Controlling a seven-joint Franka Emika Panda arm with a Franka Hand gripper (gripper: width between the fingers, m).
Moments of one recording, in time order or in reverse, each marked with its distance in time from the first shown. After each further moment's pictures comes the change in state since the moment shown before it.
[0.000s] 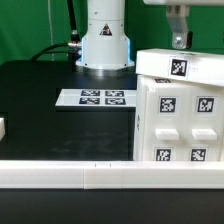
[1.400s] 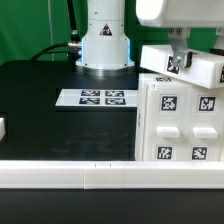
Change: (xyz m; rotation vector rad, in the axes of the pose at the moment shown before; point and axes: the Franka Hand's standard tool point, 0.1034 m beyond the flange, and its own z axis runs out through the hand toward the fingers) arm -0.007 0.001 0.021 -0.023 0.001 0.068
